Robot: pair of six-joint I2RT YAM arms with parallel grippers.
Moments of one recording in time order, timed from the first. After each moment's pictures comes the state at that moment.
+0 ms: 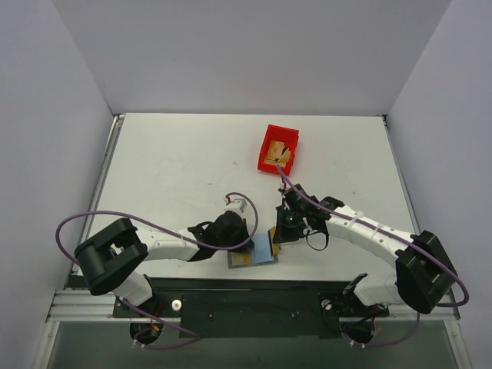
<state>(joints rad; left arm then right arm) -0.99 1.52 0.58 0.21 -0.07 -0.86 0.70 1.32 0.78 -0.54 -0.17 0.65</state>
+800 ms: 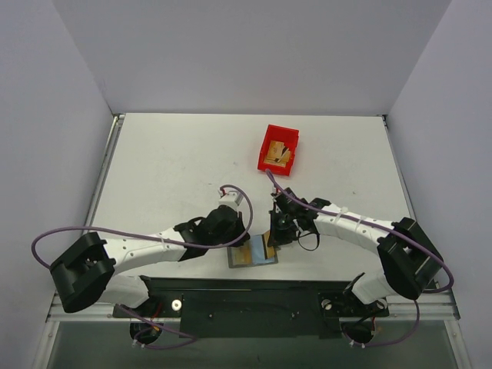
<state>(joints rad) -0.99 1.36 0.64 0.03 -0.13 -0.81 0.74 1.45 0.76 -0.45 -0.18 0.68</state>
